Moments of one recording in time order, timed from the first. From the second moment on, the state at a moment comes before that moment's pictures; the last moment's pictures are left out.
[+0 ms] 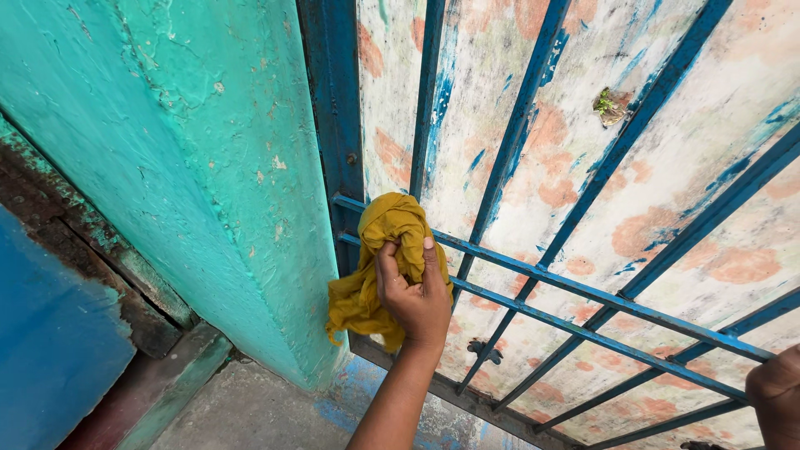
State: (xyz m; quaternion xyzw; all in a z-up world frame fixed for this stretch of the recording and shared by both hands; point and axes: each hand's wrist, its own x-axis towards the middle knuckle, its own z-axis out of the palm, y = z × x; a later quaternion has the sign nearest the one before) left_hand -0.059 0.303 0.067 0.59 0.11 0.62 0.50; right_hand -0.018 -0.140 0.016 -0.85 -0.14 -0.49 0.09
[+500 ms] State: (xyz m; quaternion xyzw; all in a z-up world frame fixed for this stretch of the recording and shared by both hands) left_hand -0.043 0.320 0.087 0.56 0.15 0.66 0.47; right_hand -0.025 -0.155 0.043 -0.83 -0.04 -0.55 -0.09
